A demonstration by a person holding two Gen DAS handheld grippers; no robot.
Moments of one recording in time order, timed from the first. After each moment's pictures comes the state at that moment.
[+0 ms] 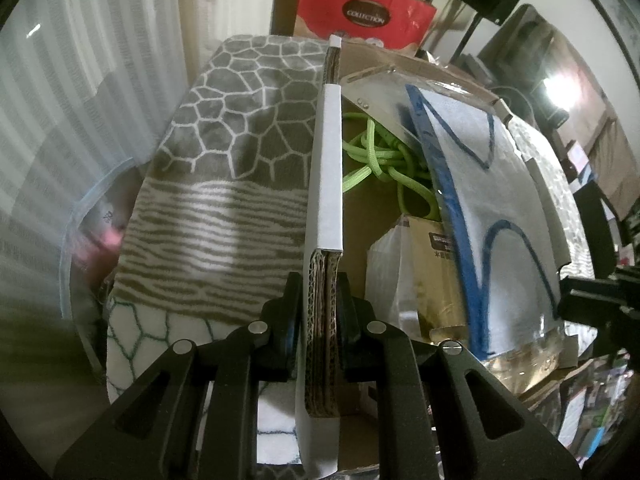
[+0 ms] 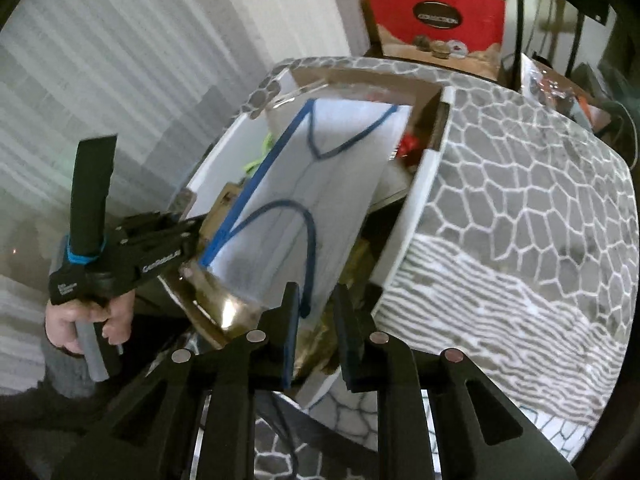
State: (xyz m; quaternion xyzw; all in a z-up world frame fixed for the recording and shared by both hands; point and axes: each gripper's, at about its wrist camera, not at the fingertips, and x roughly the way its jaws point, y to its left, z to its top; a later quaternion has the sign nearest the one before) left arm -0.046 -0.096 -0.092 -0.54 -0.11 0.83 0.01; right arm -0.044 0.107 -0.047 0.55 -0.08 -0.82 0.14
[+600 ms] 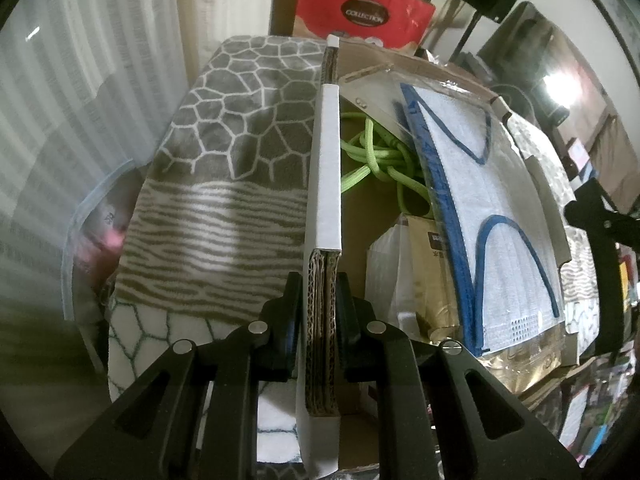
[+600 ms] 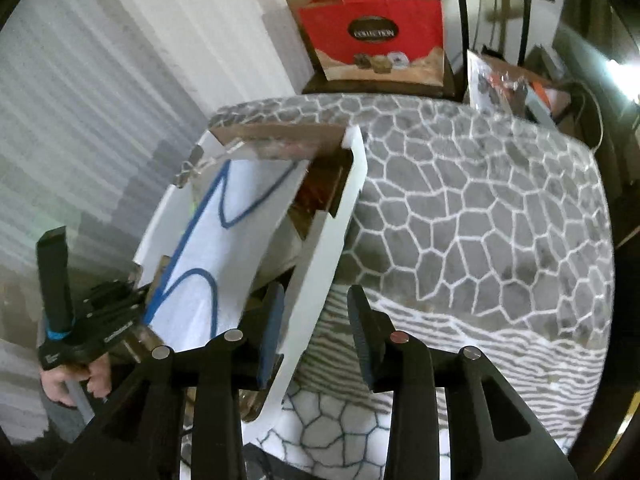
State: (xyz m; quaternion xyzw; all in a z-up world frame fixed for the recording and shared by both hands) left arm -0.048 -0.098 -0.091 -0.54 -0.11 0.83 0.01; right arm -0.070 0.171 -0.044 0.53 -0.14 -0.83 0.06
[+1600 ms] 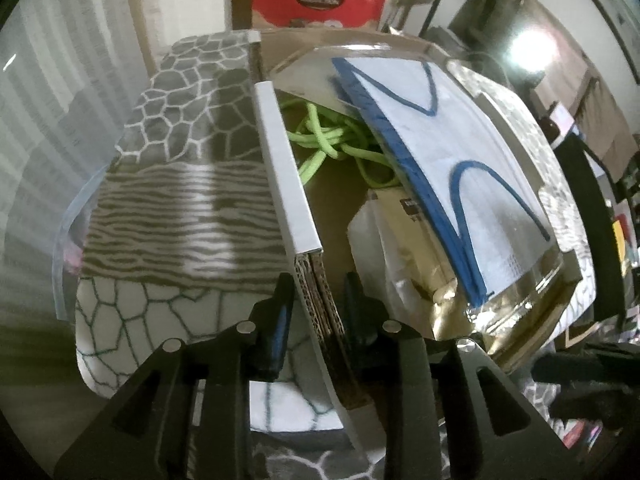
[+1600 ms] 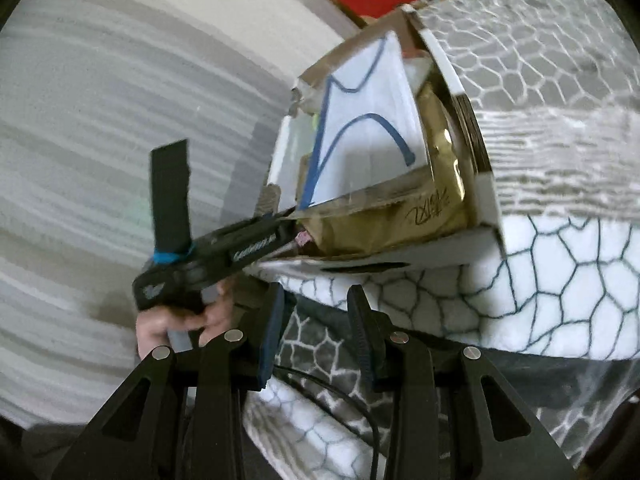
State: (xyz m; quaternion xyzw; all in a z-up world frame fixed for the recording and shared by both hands) left arm -0.027 -0.044 -0.084 -0.55 -0.06 0.83 0.04; right arm 0.039 0.140 -0.073 0.48 -0.34 -0.78 0.18
